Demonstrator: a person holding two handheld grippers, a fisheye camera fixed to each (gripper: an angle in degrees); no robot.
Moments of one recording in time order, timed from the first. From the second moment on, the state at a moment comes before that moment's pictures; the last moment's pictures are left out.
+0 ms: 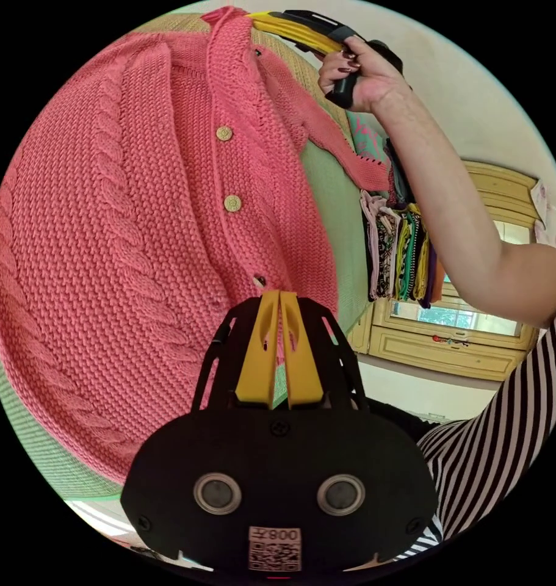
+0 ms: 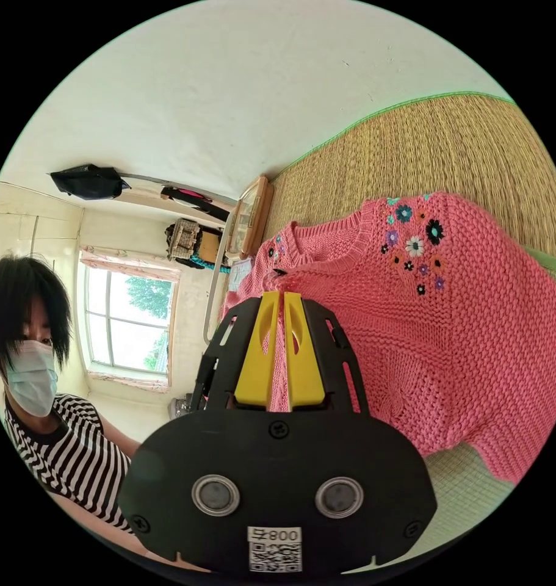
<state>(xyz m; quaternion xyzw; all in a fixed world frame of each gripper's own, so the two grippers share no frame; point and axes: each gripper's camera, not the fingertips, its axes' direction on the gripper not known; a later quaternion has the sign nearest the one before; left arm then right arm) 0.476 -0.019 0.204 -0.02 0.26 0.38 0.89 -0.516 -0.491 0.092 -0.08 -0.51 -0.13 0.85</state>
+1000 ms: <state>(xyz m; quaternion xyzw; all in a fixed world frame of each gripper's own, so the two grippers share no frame) 0.403 -0.026 0.213 -0.04 0.26 0.29 0.92 -0.637 -0.485 0.112 -0.13 -0.41 -0.16 0.89</state>
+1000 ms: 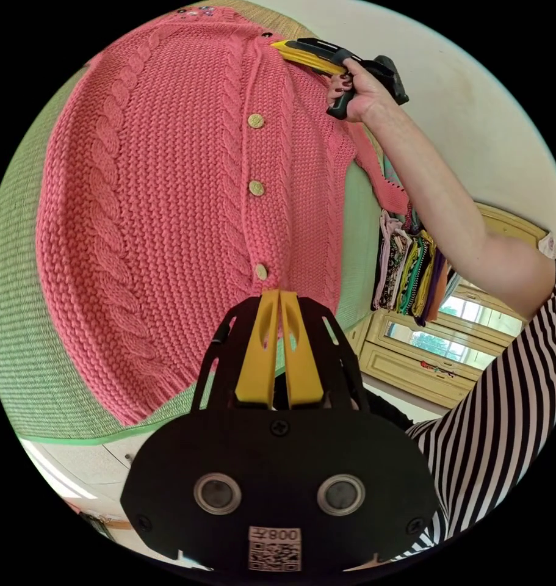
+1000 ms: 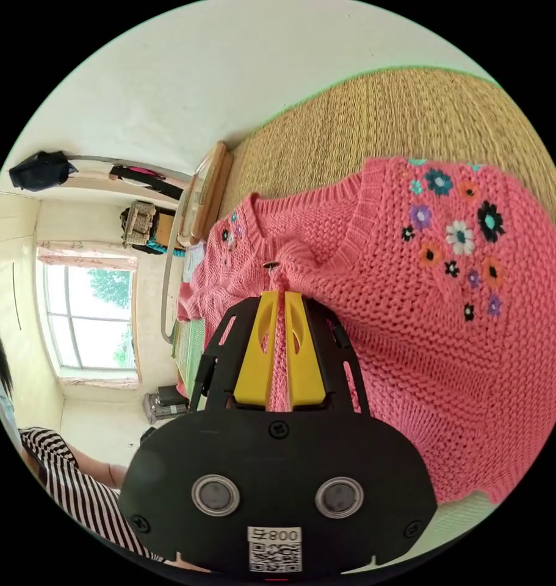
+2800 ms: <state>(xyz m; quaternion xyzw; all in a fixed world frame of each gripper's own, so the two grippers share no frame) 0.355 -0.060 0.233 -0.09 0.25 0.31 0.91 -0.710 -0.465 -0.059 -0.01 -0.23 -0.22 0.95</state>
